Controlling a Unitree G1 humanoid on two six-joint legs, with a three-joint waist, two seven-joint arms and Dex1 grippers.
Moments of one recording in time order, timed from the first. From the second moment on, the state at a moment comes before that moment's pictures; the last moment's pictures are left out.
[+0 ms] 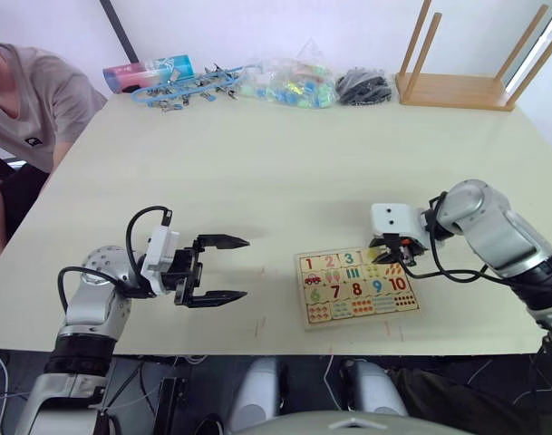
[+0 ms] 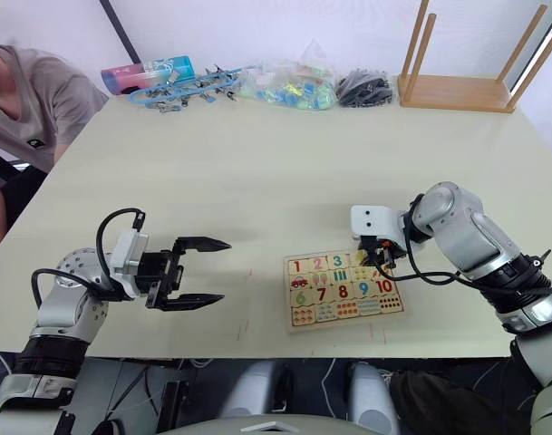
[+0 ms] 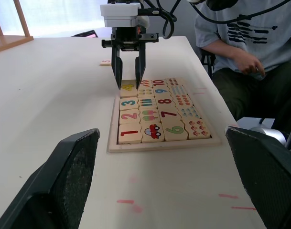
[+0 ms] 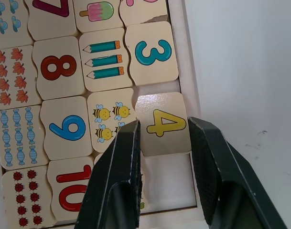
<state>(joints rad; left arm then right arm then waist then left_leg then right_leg) -0.21 0.72 0.03 0.17 -0.61 -0.12 -1.58 -0.71 -0.82 0.50 -0.08 -0.06 0.57 1.37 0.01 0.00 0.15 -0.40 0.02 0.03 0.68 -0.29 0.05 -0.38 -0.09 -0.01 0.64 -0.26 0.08</state>
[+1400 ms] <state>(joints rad) -0.20 0.72 0.03 0.17 -0.60 -0.12 -1.58 -0.67 -0.80 0.36 -0.10 0.05 0.59 1.36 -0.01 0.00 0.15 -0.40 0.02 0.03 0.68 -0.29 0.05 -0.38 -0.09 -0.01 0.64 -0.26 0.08</state>
